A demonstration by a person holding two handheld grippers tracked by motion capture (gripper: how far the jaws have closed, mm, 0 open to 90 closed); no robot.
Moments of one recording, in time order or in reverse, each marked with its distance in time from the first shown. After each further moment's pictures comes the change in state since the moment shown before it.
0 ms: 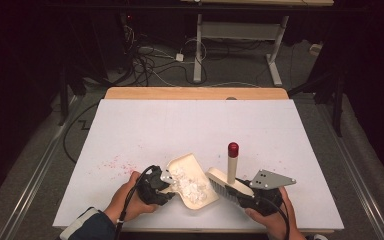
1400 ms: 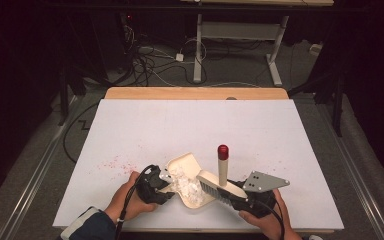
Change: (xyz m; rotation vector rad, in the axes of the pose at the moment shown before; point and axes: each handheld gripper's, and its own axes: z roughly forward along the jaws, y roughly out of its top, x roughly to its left) left arm 0.005 -0.003 0.005 -0.010 -0.013 -0.034; right arm 0.012 0.009 0.004 -0.035 0.054 -0.048
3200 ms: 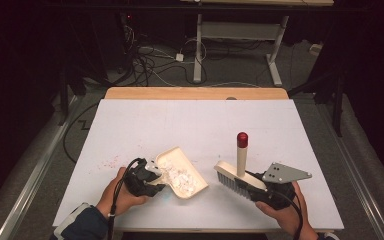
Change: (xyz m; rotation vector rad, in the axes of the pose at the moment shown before) left arm 0.026 -0.017 -0.014 -0.045 0.031 -0.088; right arm -0.030 0.000 -0.030 0.003 -0.081 0.023
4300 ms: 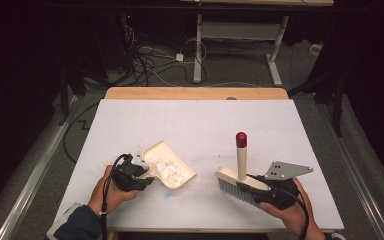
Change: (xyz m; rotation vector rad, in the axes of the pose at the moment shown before) left arm 0.024 -0.019 -0.012 -0.030 0.071 -0.118; right arm -0.006 0.003 -0.006 0.077 0.092 0.040
